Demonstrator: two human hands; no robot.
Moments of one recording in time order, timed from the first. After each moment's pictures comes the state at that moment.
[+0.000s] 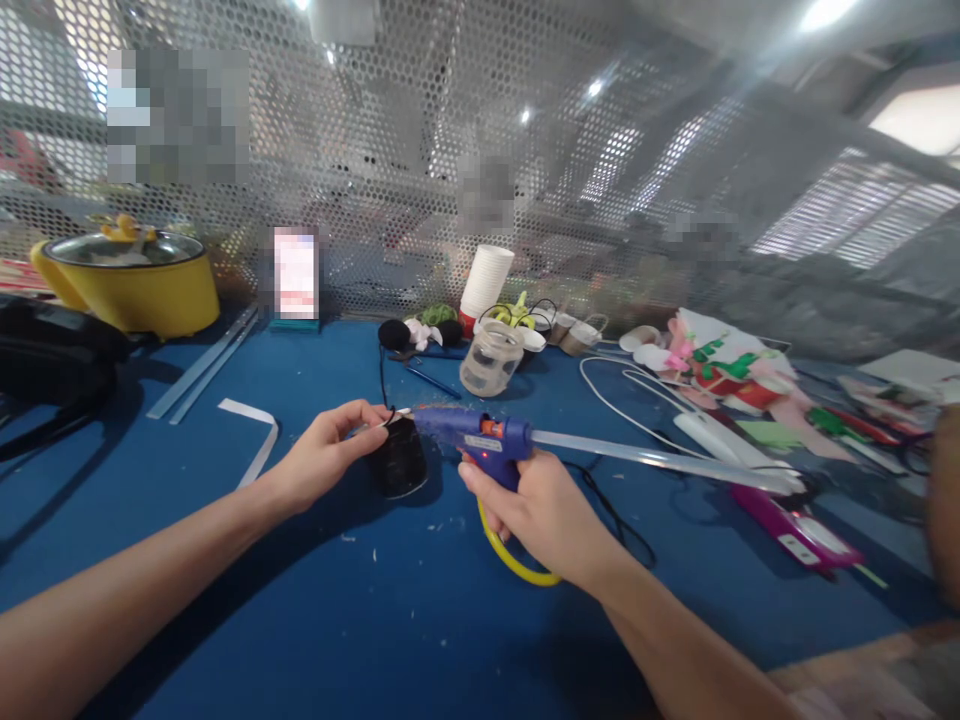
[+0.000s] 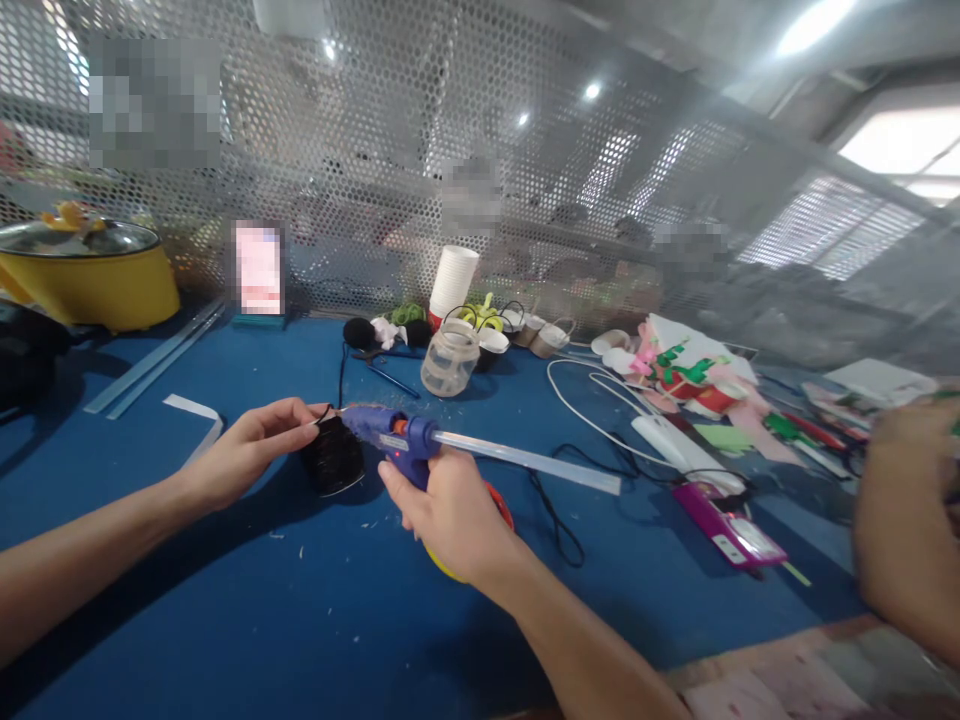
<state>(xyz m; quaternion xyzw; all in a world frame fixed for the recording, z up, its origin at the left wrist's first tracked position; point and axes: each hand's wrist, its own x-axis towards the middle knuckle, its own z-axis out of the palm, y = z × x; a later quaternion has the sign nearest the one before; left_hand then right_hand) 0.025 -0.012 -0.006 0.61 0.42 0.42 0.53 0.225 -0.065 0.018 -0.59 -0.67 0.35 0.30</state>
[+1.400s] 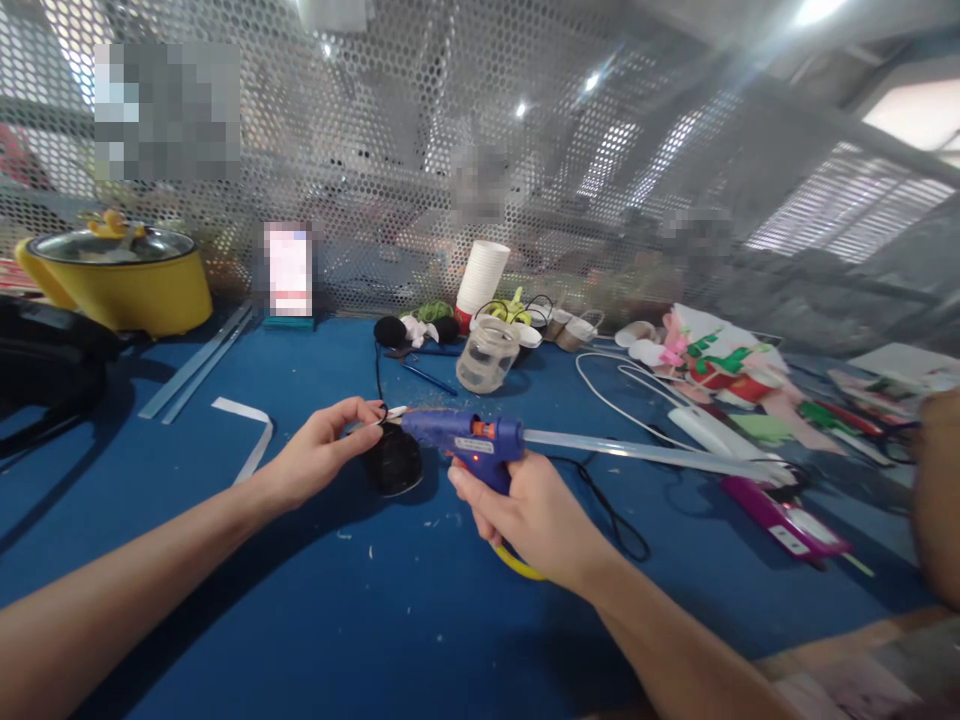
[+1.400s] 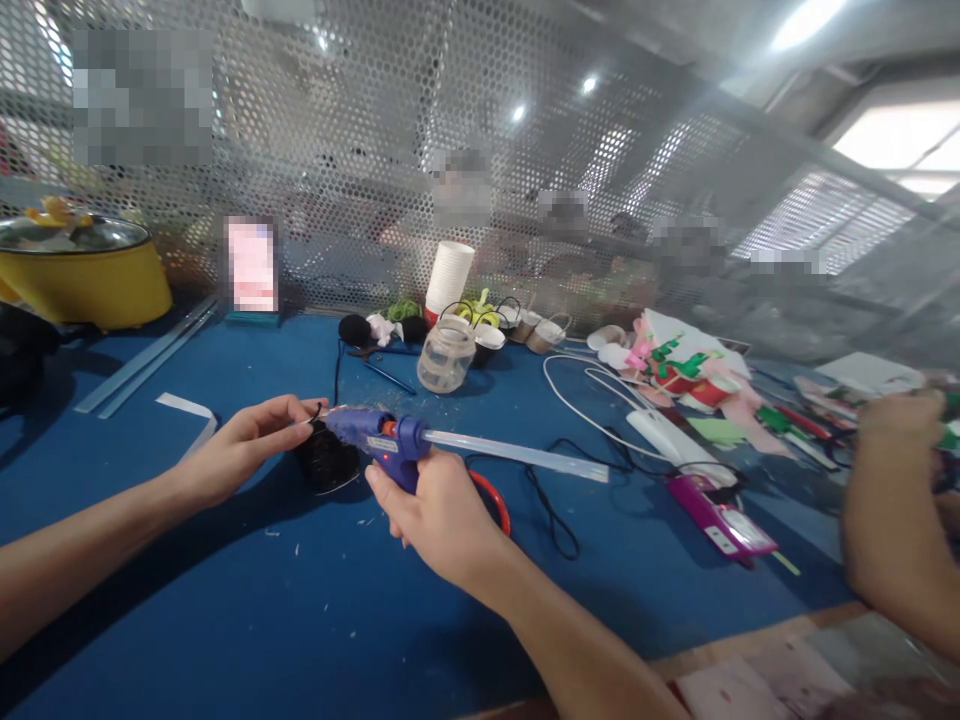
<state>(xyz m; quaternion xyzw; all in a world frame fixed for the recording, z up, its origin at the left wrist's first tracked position) 0.021 -0.006 -0.010 0.63 0.39 0.41 0.54 0.221 -0.068 0.020 -0.58 -0.65 0.40 0.29</state>
